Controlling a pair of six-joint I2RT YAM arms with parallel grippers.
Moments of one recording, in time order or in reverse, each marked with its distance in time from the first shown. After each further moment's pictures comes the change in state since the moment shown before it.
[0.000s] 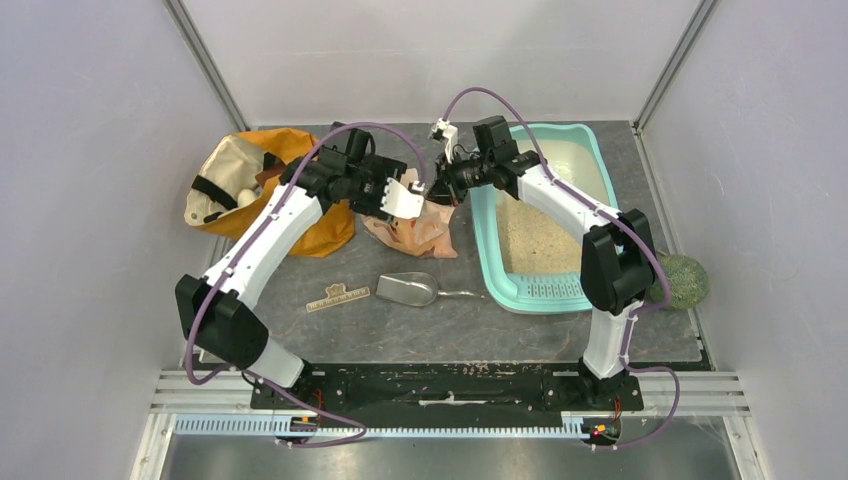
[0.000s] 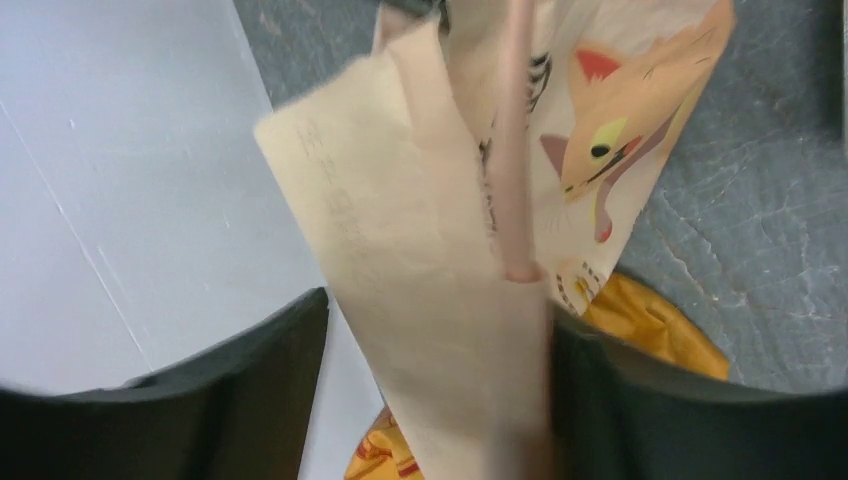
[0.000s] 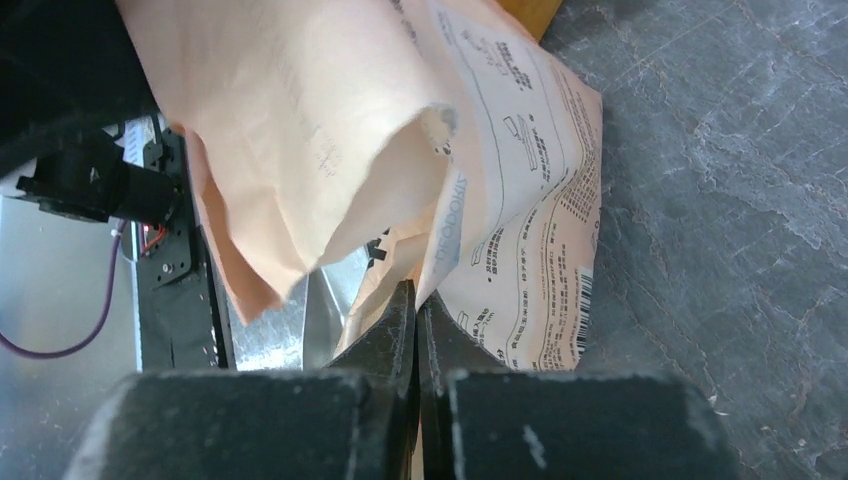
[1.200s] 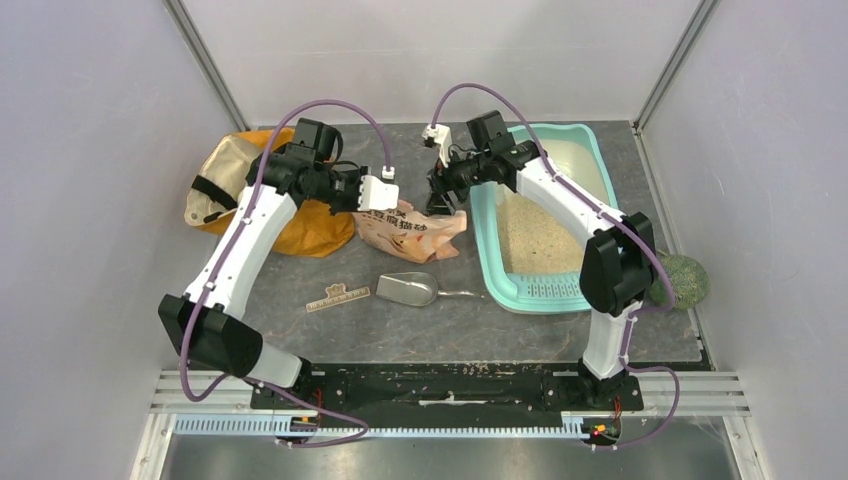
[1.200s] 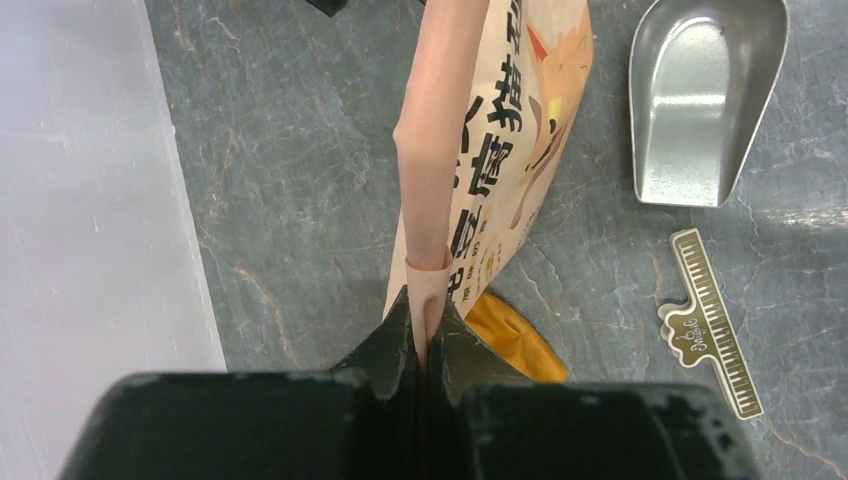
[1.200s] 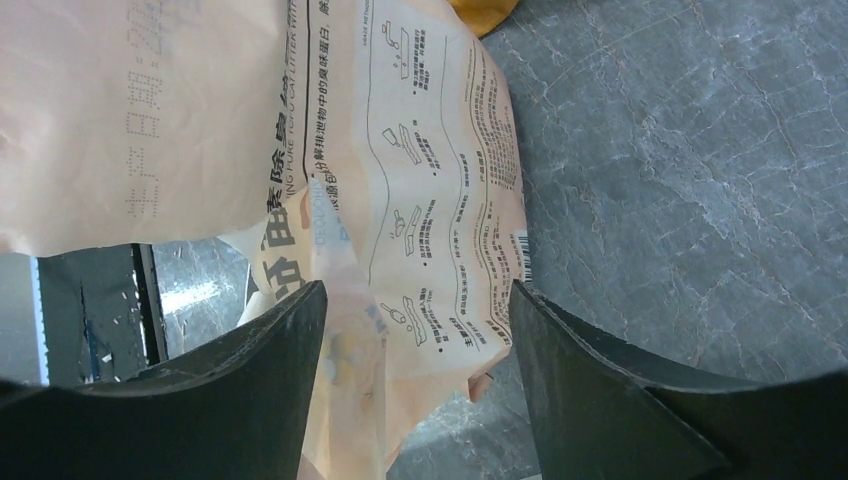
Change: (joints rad) left arm 0.130 -0.047 0.066 -0.238 0.246 -0.114; right arm 0.024 0.000 0.112 -0.248 0.101 -0.297
